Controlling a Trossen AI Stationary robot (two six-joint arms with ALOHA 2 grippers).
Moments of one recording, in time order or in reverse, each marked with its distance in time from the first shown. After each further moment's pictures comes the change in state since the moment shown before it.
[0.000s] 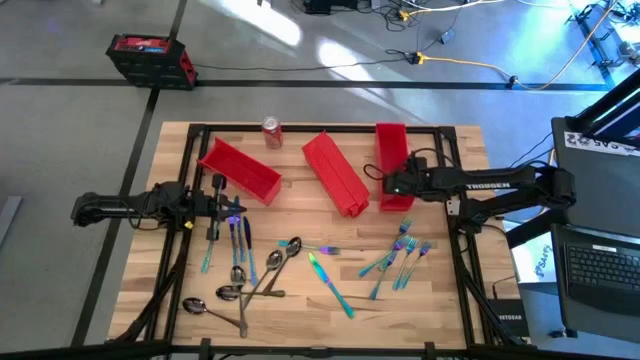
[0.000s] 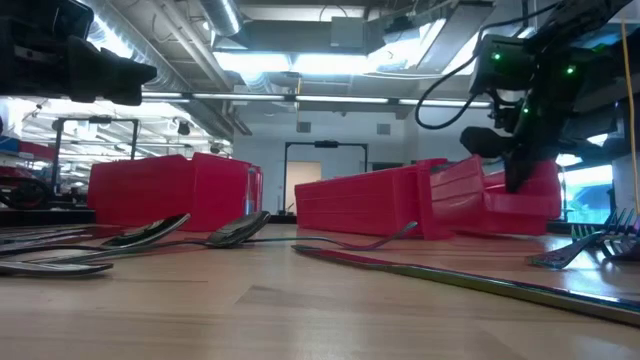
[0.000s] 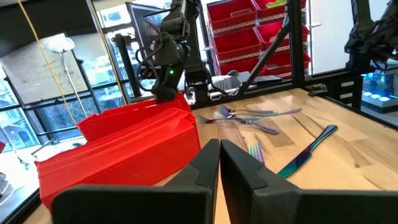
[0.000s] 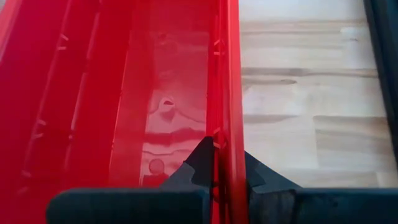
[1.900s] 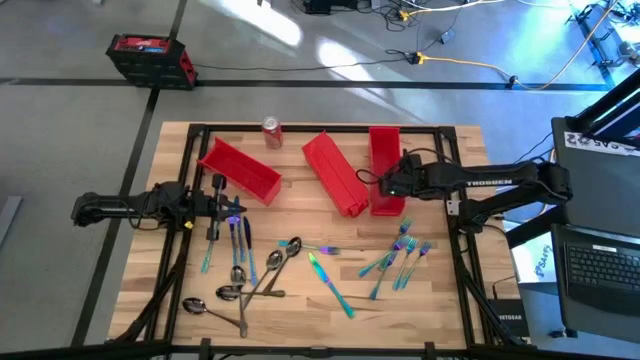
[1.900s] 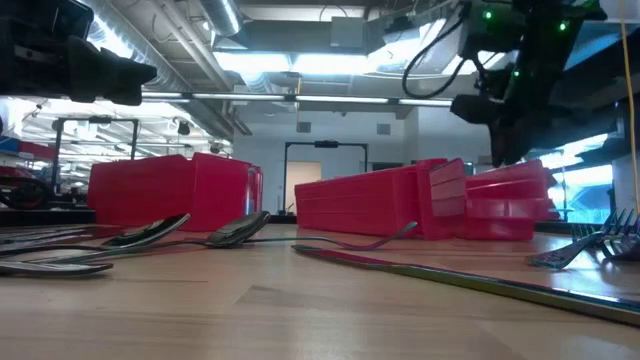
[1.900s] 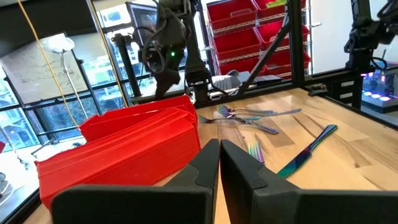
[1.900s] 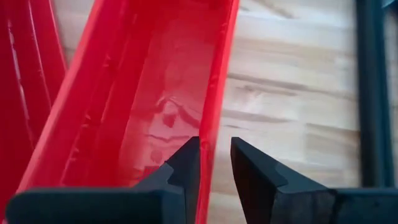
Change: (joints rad) left arm 0.000 0.000 0.000 0.000 0.000 0.000; right arm 0.080 0.046 0.249 -0.281 0.025 -0.053
